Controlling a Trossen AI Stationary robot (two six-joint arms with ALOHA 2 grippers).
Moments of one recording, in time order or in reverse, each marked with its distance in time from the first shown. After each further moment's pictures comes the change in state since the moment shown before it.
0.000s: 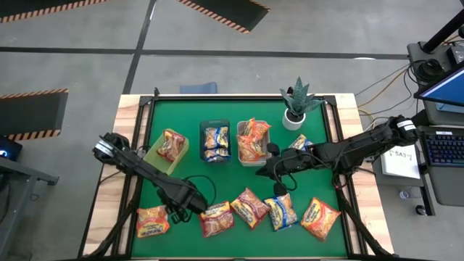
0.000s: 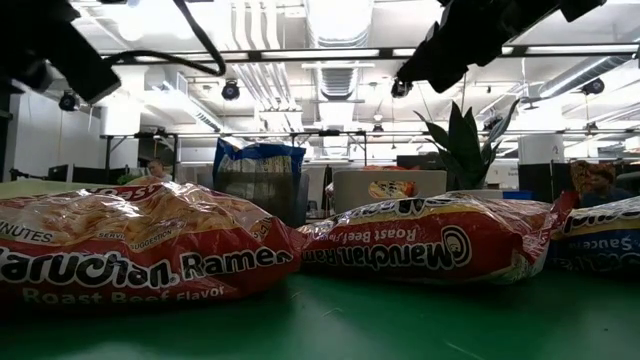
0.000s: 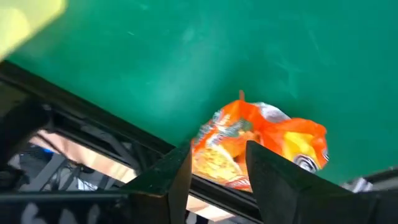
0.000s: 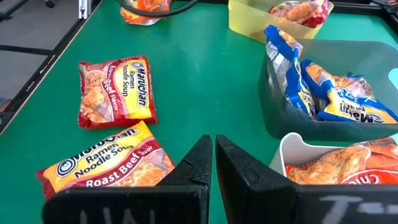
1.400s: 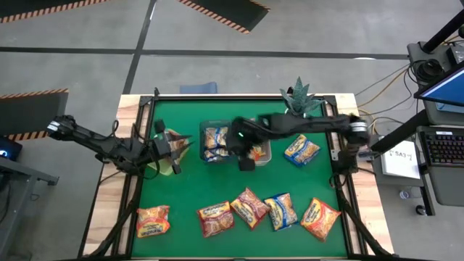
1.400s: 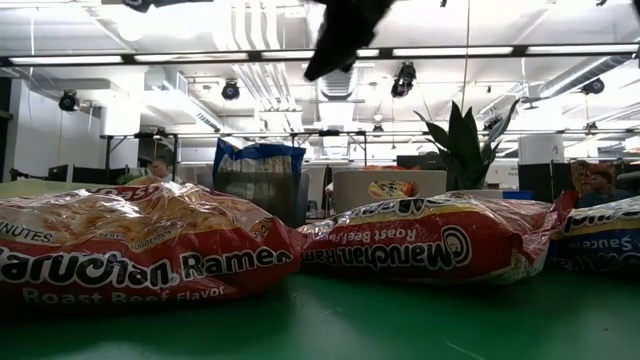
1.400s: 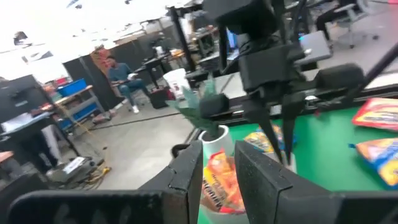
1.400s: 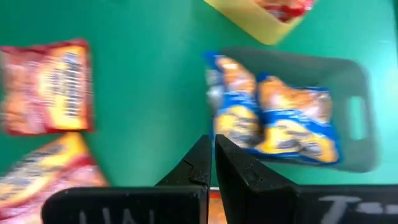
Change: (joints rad) left arm 0.147 -1.000 -0.657 1.561 -1.048 1.364; right arm -0.241 0.513 0.891 -0.732 -0.182 -0.222
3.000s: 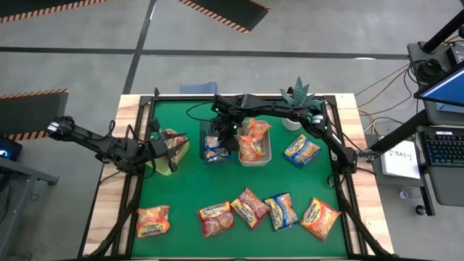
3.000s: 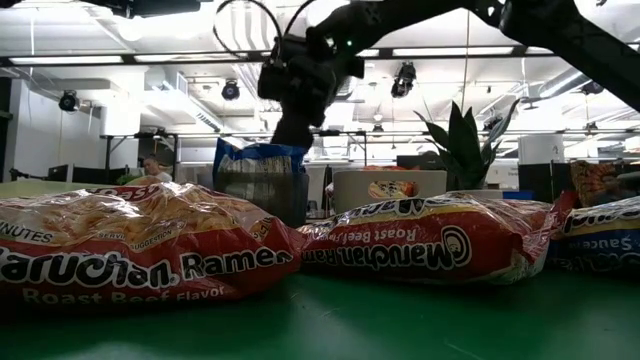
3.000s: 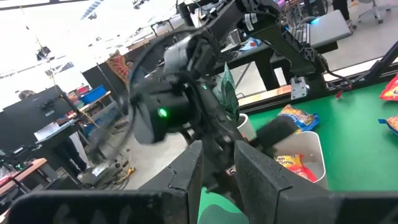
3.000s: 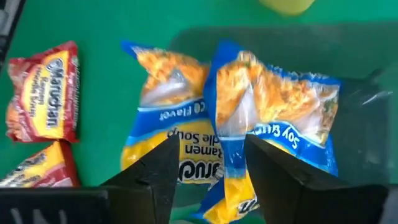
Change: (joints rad) left arm 0.000 -0.114 -0.077 -0.026 -0.058 0.113; right arm -0.278 0.474 0.458 -0.202 -0.446 -0.156
